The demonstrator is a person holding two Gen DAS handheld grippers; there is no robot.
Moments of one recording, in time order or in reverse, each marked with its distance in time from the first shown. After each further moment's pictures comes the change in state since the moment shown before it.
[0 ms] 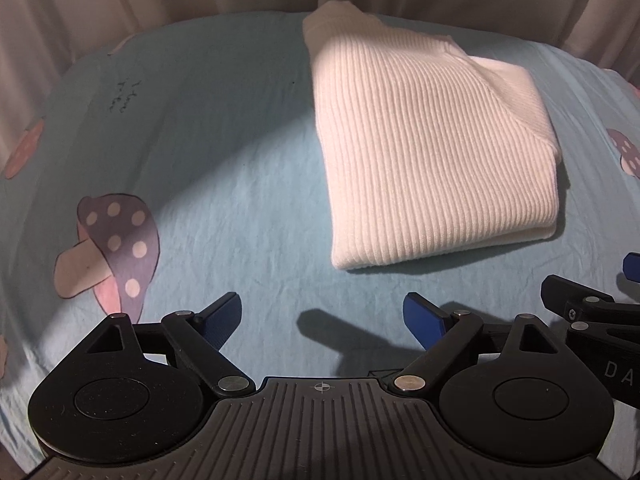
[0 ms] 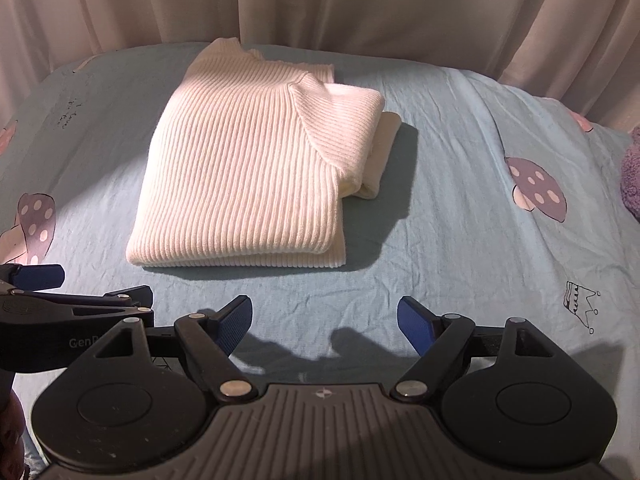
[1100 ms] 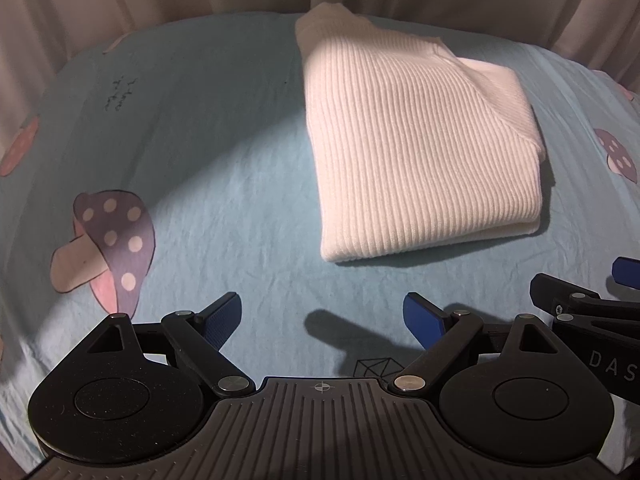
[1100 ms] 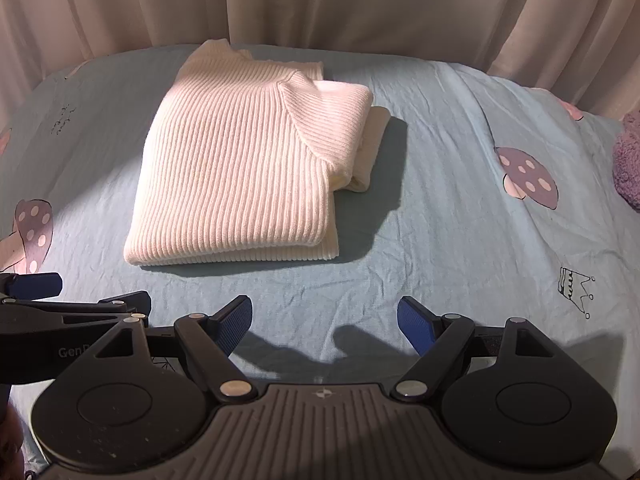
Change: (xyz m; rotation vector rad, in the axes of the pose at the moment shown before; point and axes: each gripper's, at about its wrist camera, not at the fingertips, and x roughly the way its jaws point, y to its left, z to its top) left arm -0.009 -0.001 -0.002 -0.002 0.003 -0.031; right arm -0.005 -0.004 -0.003 0.027 0.003 -0.007
